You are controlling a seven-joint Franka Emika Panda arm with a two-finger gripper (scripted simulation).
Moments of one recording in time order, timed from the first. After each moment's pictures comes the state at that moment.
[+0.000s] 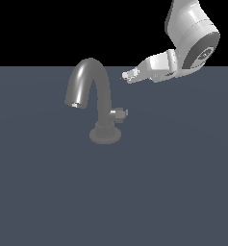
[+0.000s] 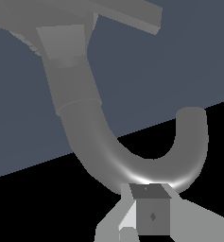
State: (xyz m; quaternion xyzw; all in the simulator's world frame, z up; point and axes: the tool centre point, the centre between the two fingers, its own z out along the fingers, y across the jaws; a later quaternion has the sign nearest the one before) arm 0.041 -0.035 0.256 -0.52 0.56 0.57 0.31
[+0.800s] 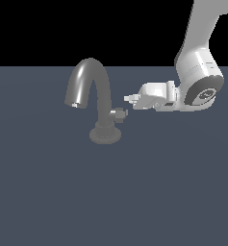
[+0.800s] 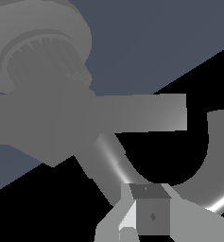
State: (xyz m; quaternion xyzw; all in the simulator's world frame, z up) arm 0.034 -0.046 0.178 -0.34 0.62 0.62 0.34
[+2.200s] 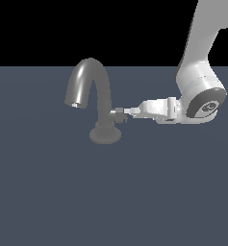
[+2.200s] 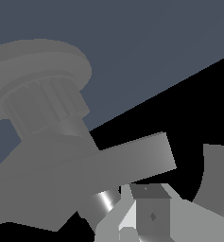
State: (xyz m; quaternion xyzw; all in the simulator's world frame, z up) arm 0.005 -0.045 0.143 -0.36 0.61 0.61 0.36
